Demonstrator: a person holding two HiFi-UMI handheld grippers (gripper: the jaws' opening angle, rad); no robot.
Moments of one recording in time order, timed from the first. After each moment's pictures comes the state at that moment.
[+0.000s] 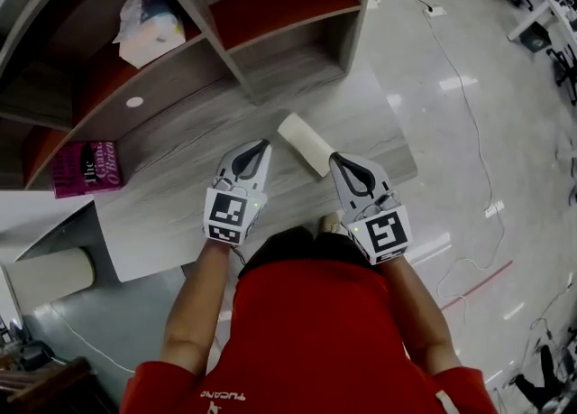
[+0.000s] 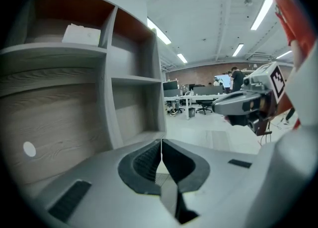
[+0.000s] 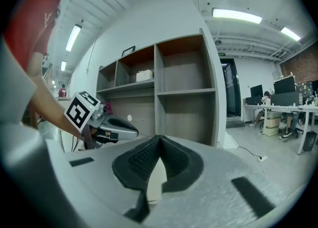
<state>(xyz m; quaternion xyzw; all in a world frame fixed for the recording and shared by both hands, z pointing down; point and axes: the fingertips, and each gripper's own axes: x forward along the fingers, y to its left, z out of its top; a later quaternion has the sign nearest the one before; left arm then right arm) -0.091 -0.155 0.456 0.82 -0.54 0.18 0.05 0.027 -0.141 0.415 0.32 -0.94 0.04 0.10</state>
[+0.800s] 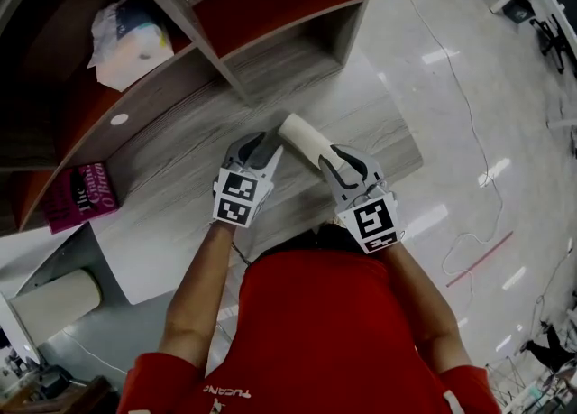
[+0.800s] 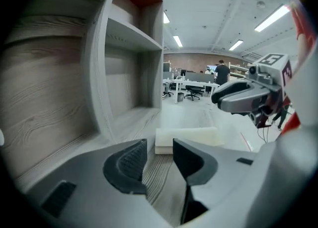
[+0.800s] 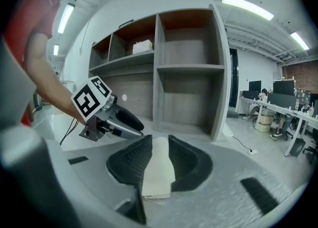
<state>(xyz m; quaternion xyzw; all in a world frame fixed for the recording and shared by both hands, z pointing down) -0.099 -0.185 0.539 0.84 -0.46 0.26 0.15 -0.003 -0.160 0.473 0.34 -0.92 0.04 0.19</state>
